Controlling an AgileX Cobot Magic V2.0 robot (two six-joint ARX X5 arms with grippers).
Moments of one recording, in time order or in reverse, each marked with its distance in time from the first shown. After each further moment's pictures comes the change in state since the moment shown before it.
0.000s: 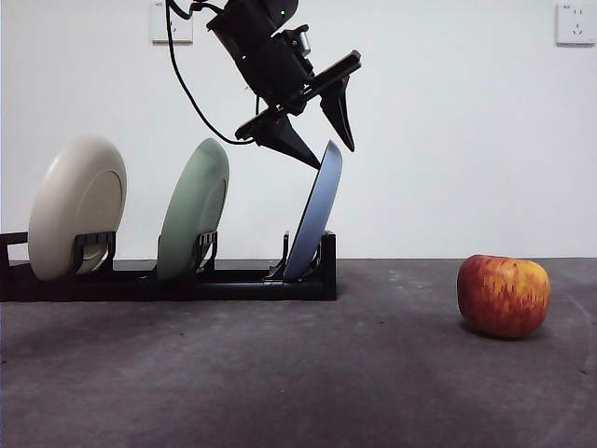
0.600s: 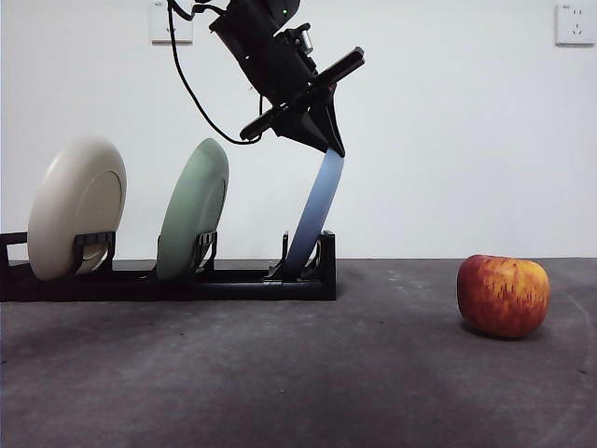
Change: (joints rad) left arm -0.001 0.002 0.000 0.020 0.012 -0.015; right arm 0.000 0.000 0.000 0.000 0.000 0.000
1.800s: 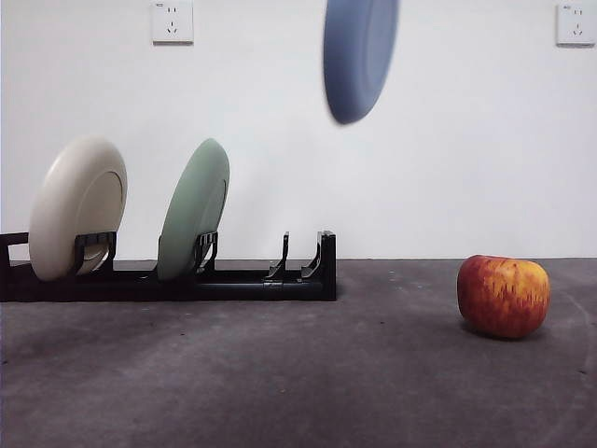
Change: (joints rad) left arm -0.094 -0.038 0.631 -0.566 0.336 0.148; right arm 0.000 0.001 0.000 -0.003 0.000 0.000
